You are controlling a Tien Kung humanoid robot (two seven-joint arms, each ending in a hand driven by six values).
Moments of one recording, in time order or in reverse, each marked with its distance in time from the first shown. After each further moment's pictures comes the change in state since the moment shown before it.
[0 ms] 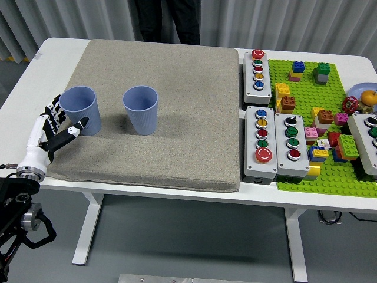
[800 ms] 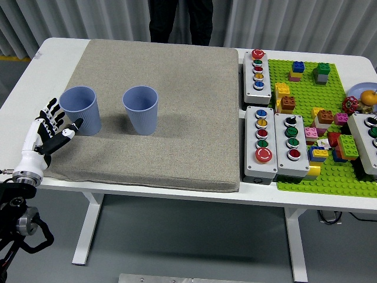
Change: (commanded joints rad) left arm 0.039 0.001 -0.028 -0.022 -0.044 -0.019 -0.015; right arm -0.004 0.001 0.004 0.000 -0.009 0.002 -0.002
